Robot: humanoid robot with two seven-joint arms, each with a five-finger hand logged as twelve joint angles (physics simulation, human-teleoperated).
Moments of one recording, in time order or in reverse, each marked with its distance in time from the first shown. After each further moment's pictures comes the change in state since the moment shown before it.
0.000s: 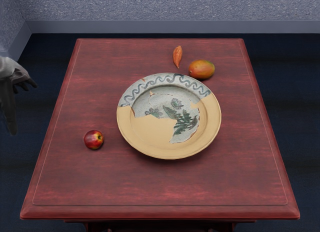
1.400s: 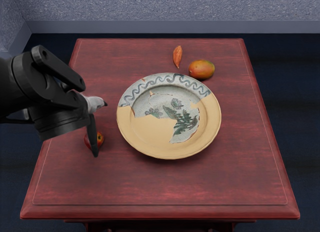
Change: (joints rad) left arm 0.293 -0.200 -0.374 -0.083 -0.143 0.583 -0.081; right arm 0.000 0.000 0.000 0.000 0.000 0.000 0.000
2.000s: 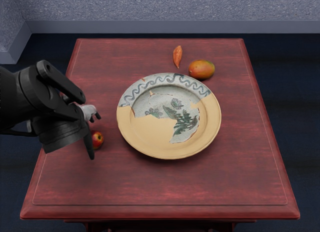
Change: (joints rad) left arm 0.090 0.000 -0.007 0.001 -0.025 0.114 0.030; right arm 0.000 0.000 0.000 0.000 0.000 0.000 0.000
